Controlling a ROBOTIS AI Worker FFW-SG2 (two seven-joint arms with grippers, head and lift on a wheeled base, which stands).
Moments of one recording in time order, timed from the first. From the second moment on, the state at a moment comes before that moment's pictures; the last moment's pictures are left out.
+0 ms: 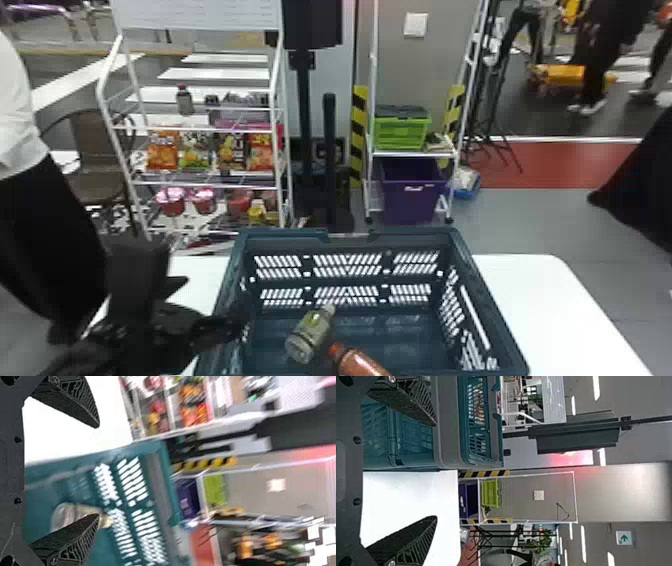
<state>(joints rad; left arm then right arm) 0.22 0.35 -0.04 -2.38 0.31 0.94 0.10 1.01 -0.06 -0.10 -2.10 -0.18 -0.40 0.17</state>
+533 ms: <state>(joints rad) 0.70 0.30 0.07 -2.44 0.28 0.17 0.18 0.98 -0.06 -0.10 -2.12 -0.18 -0.31 0.20</state>
